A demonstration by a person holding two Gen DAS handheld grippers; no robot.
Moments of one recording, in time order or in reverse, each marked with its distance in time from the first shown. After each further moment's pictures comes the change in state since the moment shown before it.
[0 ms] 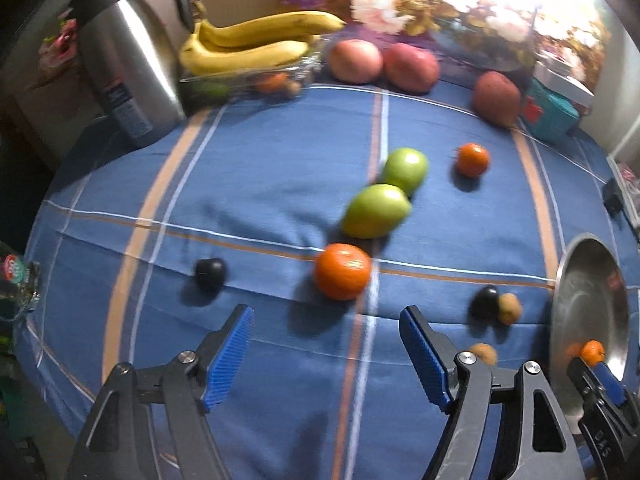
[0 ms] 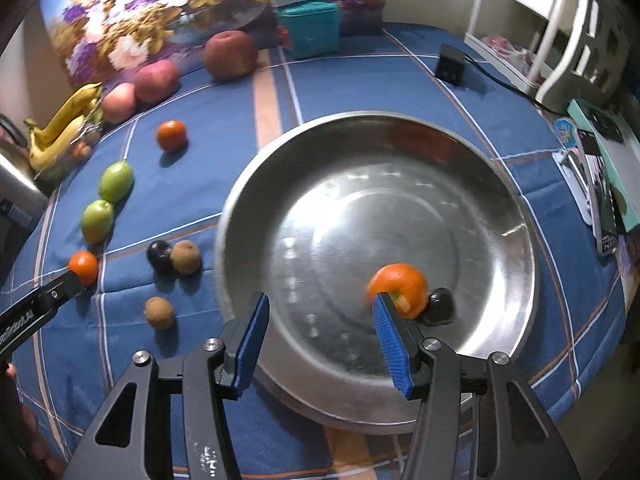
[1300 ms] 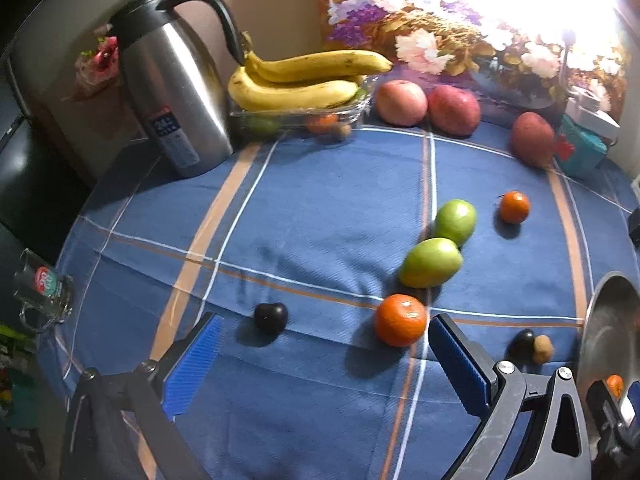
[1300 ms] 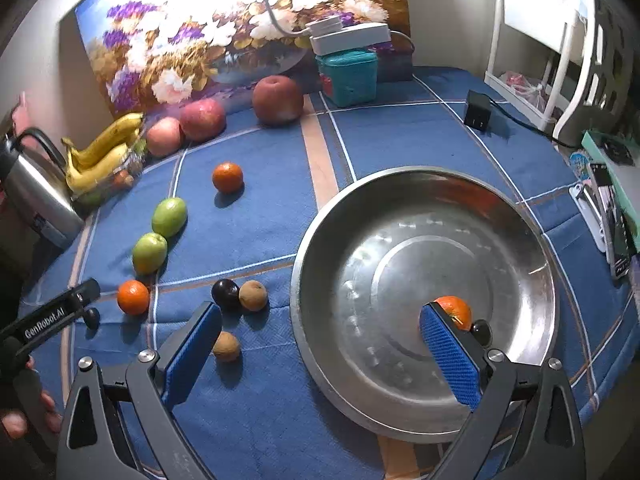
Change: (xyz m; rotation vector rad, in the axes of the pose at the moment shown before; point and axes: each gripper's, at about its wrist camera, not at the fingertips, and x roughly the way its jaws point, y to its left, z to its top) left arm -0.010 0.022 0.016 -0.034 -0.105 0.107; right arm -0.023 0.031 0.004 -0.017 -0.139 0.066
